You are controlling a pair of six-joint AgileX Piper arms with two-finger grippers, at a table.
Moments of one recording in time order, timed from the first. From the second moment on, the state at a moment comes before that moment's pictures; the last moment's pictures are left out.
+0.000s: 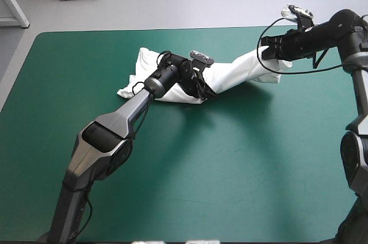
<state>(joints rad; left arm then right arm) -0.59 2.32 -2.12 -0.12 0.98 0.10 -0.06 1.88 -1.90 0.65 1.20 -0.23</state>
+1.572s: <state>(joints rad) -0.43 1.24 -1.06 -0.08 1.12 0.02 0.43 2.12 -2.23 0.65 1.06 -0.31</state>
